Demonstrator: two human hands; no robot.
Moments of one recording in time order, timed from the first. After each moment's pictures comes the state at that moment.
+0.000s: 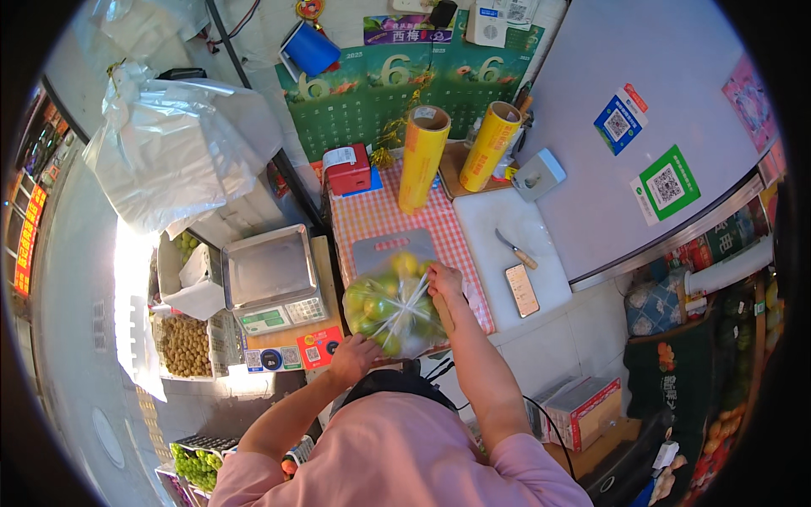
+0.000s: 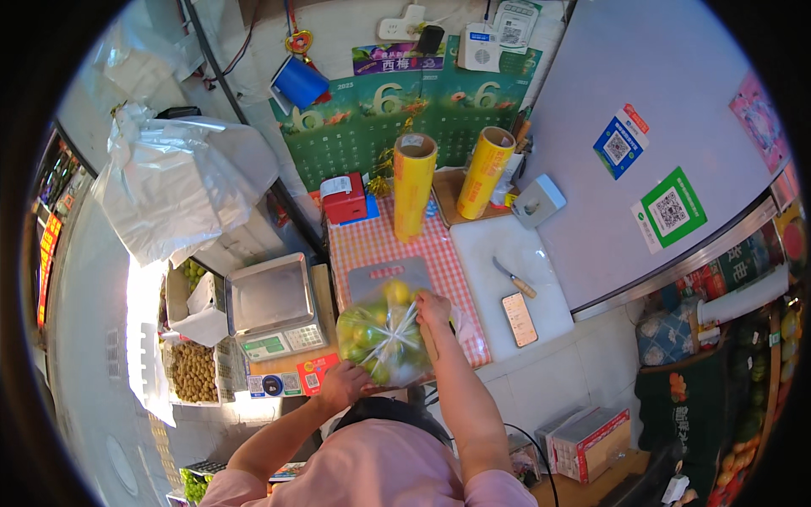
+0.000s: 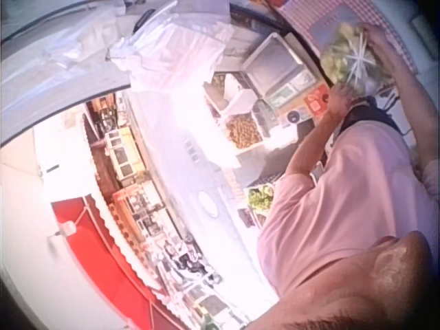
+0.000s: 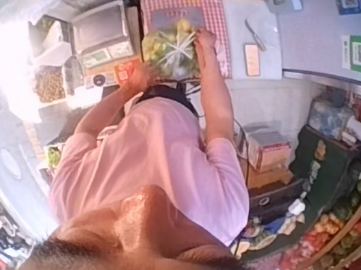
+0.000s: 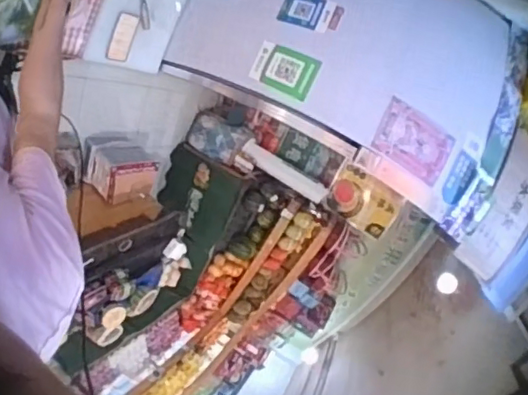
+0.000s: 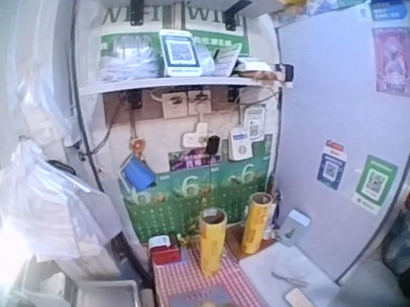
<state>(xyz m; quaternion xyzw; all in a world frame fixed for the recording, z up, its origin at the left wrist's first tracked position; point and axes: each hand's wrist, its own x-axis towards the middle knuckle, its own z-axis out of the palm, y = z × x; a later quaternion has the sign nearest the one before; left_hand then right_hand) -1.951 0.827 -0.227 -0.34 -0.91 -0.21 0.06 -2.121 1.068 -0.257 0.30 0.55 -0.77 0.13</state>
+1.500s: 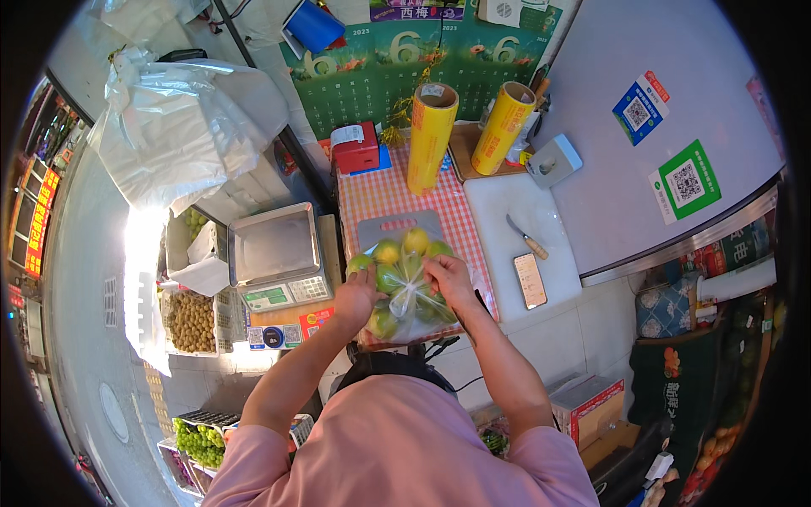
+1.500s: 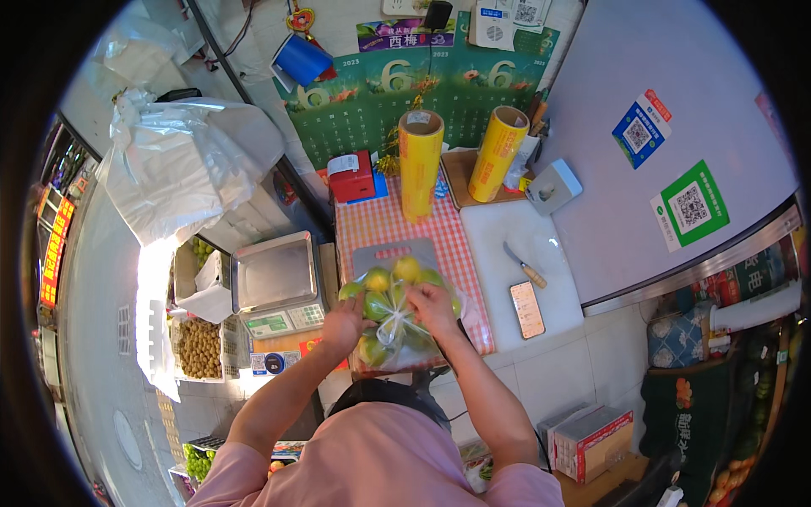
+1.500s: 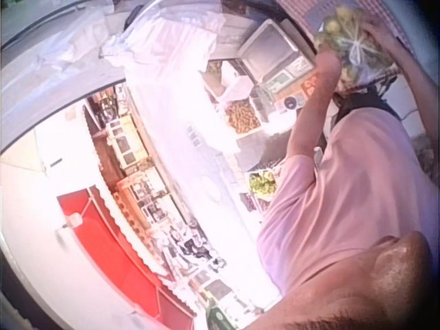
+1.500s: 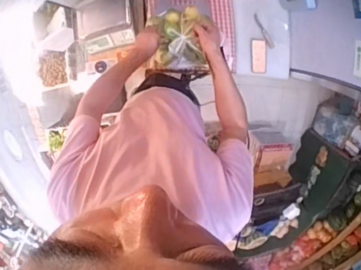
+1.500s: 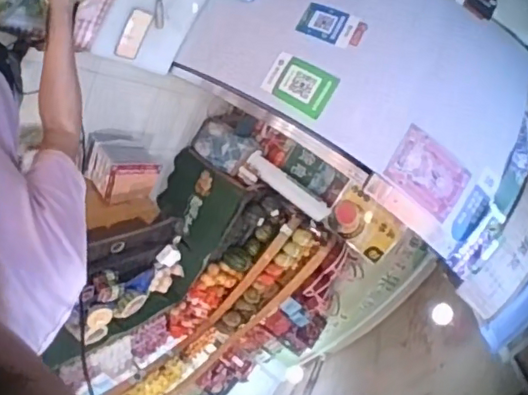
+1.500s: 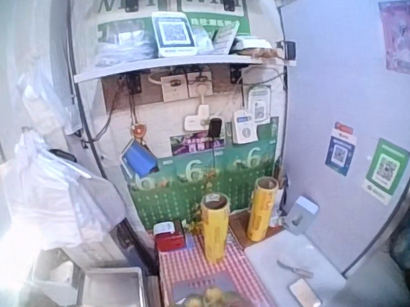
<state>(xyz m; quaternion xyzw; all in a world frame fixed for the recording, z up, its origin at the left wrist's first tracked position) -2.025 0.857 -0.230 -0.11 -0.99 -0.10 0.03 -2.076 1.079 -0.193 0.07 0.63 -0.75 0.20</state>
